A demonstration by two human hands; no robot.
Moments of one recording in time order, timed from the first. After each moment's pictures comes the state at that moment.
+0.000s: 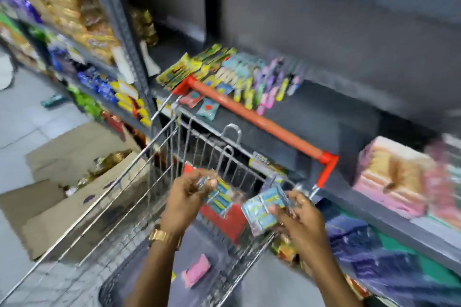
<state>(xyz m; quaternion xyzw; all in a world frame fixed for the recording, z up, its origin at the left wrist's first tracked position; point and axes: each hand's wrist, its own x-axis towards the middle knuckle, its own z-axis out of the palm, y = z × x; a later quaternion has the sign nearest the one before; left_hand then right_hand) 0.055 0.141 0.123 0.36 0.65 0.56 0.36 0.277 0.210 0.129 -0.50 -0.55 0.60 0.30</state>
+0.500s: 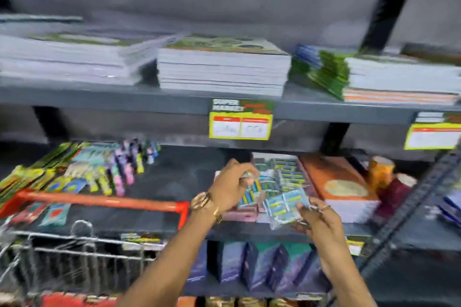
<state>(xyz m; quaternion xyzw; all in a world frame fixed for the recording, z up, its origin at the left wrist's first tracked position) 0.332 0.321 0.256 0.79 0.45 0.33 0.25 0.524 0.229 0.223 -0.55 -0.35 0.45 0.61</state>
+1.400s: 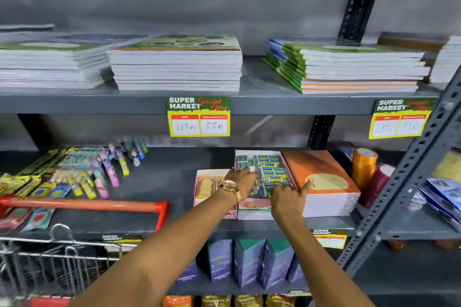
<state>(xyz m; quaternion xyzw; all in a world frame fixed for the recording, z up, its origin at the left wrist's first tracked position) 0.427 0.376 0.209 0.86 0.50 0.00 0.05 0.539 0.306 0.210 -0.81 -0.59 -0.01 -0.01</state>
